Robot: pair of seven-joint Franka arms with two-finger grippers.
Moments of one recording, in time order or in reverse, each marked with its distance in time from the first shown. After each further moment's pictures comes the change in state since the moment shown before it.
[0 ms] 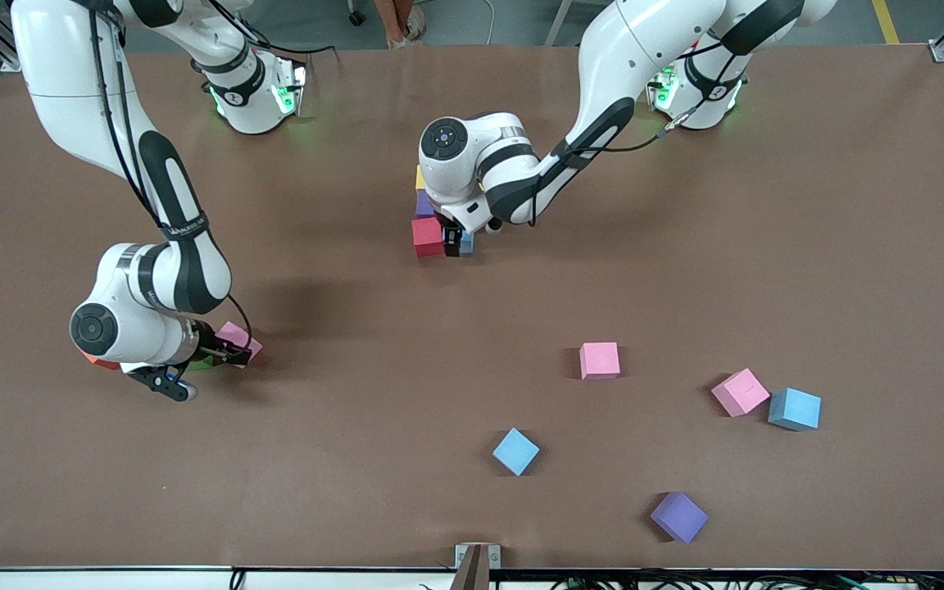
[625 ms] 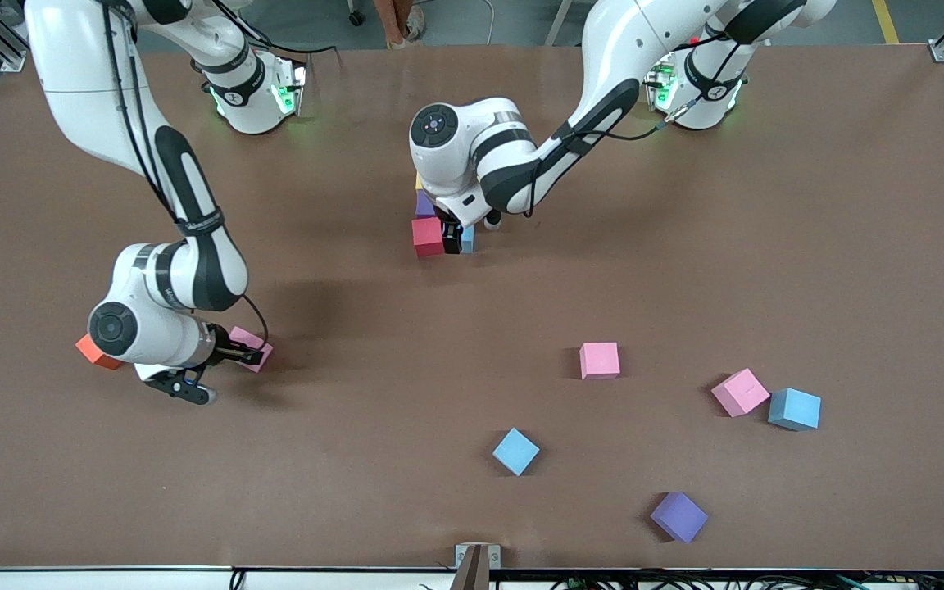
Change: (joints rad) left arm -0.003 -0.064 -0.010 0.036 0.003 -0.152 0.089; right arm 0.088 -0.002 0.006 0.063 0.000 0.010 -0.058
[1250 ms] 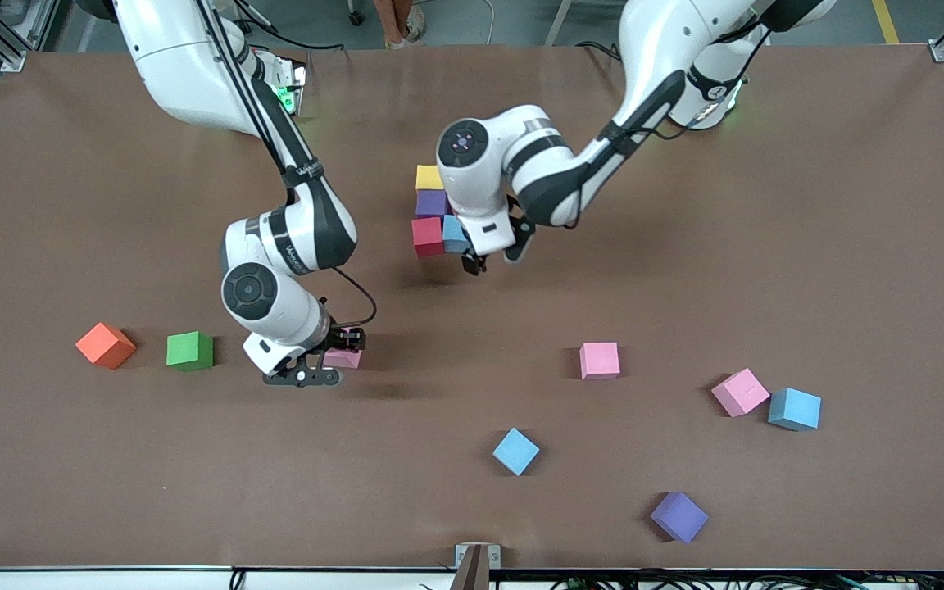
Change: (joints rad) left arm 0.143 -0.070 0.009 -0.003 0.003 -0.072 0.522; right arm 0.257 0.000 0.002 0.092 -0.001 -0.002 -0.015
